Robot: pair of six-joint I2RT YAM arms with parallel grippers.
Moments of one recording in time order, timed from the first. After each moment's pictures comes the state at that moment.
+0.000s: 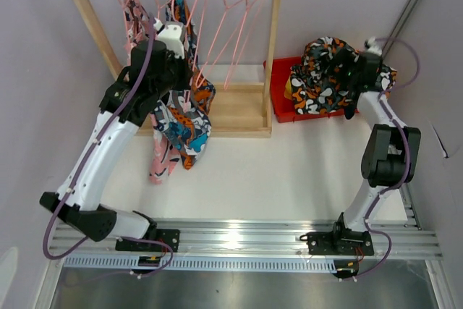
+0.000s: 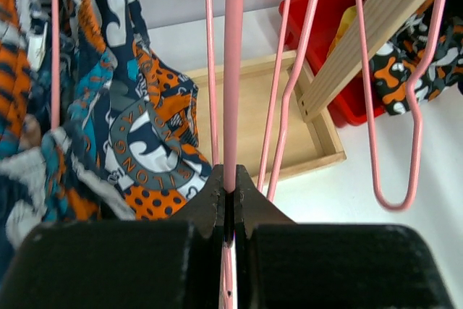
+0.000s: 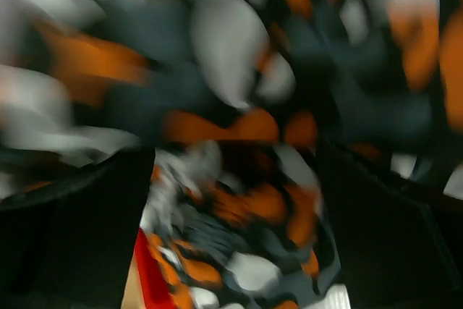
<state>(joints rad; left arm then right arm) -0.45 1.35 1.71 -0.72 -0.13 -0.15 -0.11 1.87 1.55 0.04 -0.13 0.48</state>
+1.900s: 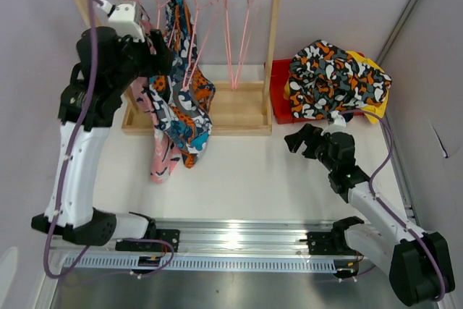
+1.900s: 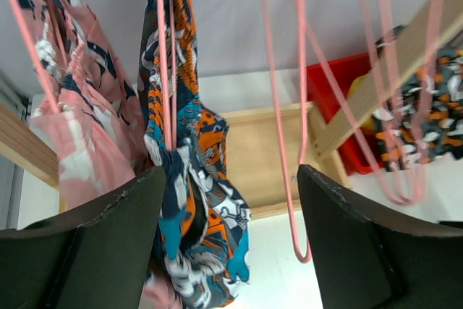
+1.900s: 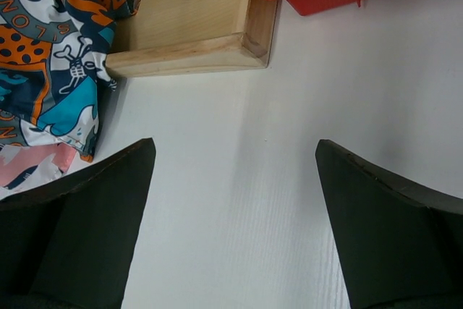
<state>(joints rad) -0.29 1.32 1.95 -0.83 -0.04 -0.13 0.30 0.95 0.44 0.18 -0.11 0.56</state>
